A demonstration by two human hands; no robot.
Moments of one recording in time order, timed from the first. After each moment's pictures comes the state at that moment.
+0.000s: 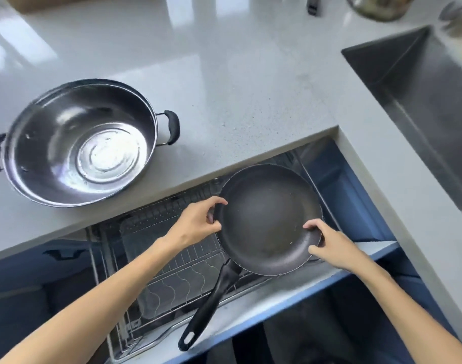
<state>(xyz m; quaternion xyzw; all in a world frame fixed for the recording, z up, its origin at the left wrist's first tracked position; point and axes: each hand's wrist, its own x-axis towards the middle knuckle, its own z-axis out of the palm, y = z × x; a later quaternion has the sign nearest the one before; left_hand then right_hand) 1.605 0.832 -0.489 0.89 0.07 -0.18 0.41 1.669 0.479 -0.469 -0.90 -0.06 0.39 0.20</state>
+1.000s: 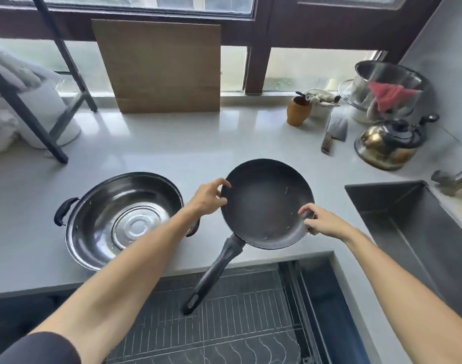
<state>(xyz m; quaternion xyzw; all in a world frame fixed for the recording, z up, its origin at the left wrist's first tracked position) 1.805 0.906 -0.358 0.88 0.21 -0.04 0.42 1.955 0.588 -0.356 -0.90 -0.18 0.33 0.22</state>
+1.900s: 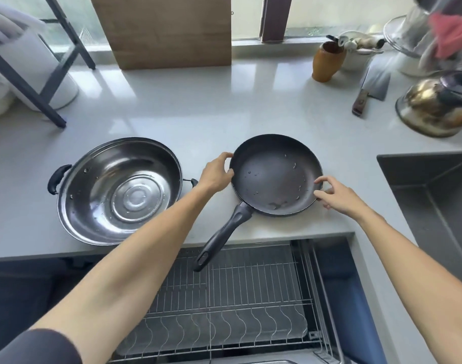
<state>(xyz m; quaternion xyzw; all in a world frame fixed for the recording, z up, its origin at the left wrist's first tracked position) 1.830 0.892 -0.410 0.86 0.31 -0.02 0.40 1.984 0.590 -0.412 -0.90 -0.14 0.31 0.28</state>
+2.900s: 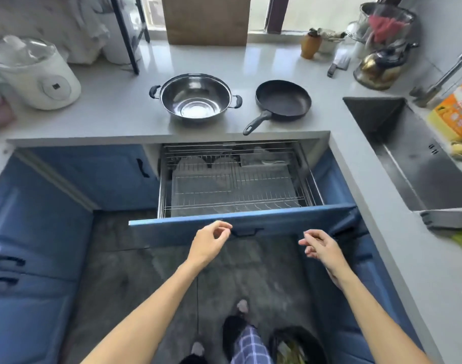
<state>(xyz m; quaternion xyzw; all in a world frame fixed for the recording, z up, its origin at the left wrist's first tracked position) 1.257 0.672 -0.421 0.80 0.29 0.00 0.53 1.422 0.386 -0.397 -0.80 0.01 0.29 0.53</state>
